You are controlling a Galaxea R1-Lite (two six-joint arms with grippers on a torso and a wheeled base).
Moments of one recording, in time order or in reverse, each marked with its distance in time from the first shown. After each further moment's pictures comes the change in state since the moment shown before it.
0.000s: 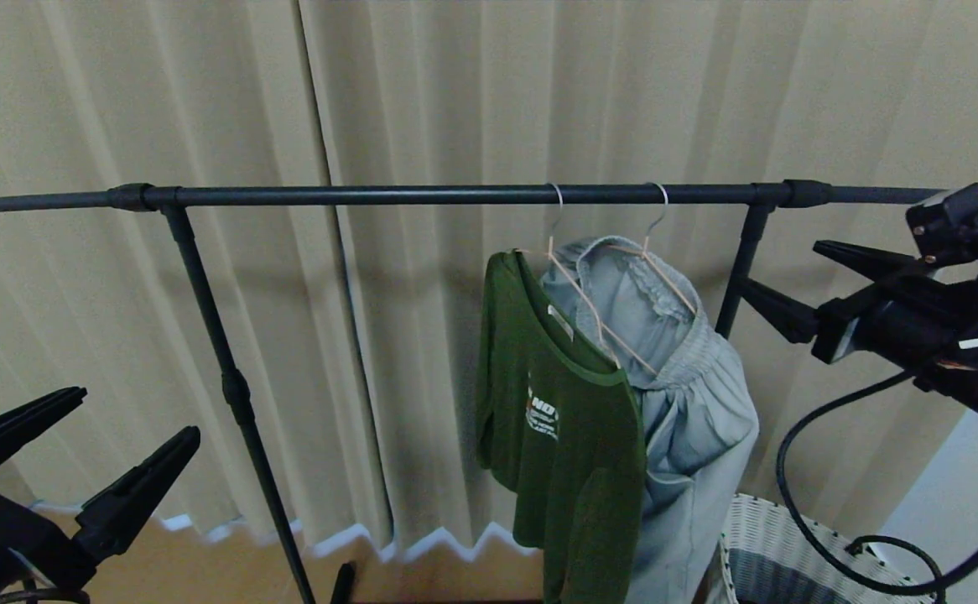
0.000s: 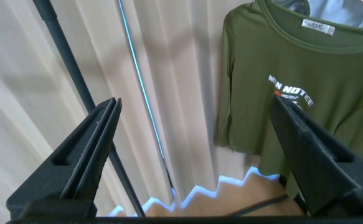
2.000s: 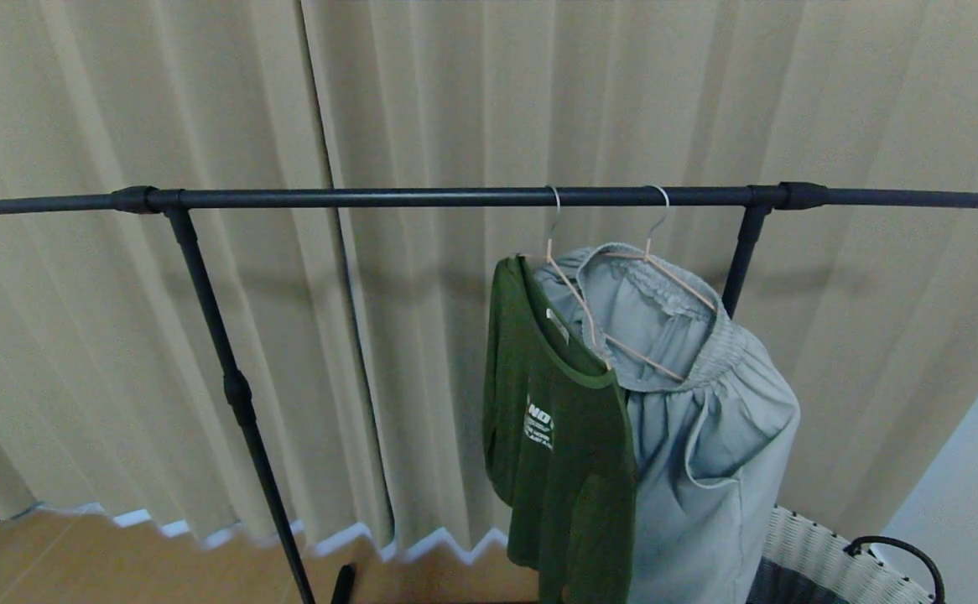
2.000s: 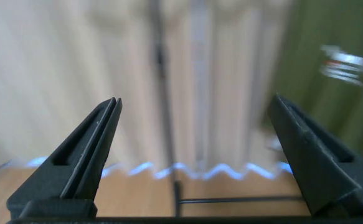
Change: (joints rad) left arm 0.250 -0.950 0.133 0.812 -0.074 -0.060; right arm -0.137 -1.476 0.451 1.131 -0.135 0.028
